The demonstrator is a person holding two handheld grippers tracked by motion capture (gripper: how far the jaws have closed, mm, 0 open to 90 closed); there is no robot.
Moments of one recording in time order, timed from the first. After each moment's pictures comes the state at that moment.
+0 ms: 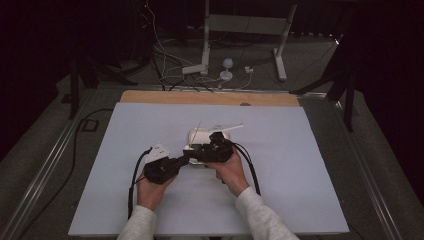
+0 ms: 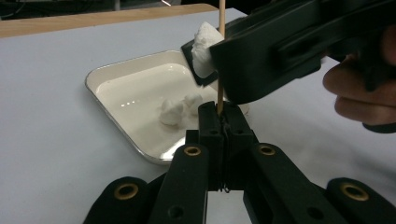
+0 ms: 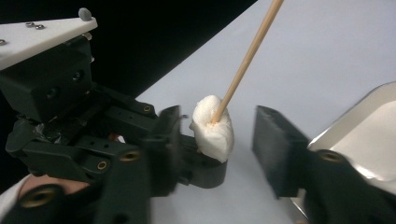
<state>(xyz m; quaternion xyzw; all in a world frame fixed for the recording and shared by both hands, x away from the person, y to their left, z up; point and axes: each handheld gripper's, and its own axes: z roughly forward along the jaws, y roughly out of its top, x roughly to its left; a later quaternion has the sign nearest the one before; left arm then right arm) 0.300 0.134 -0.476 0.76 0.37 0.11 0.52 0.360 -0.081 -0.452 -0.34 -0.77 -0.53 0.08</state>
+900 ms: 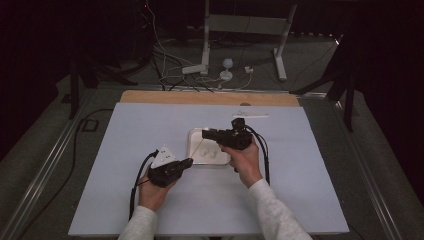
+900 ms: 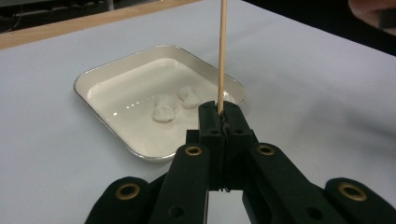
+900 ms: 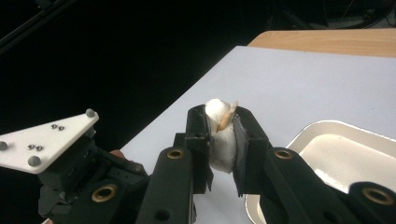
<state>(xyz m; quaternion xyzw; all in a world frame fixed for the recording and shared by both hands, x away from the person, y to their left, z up) 0.295 0.124 -0.480 0.79 0.33 0.14 0.49 0.374 -0.129 -0.416 -0.38 -0.72 -0.57 0.05</state>
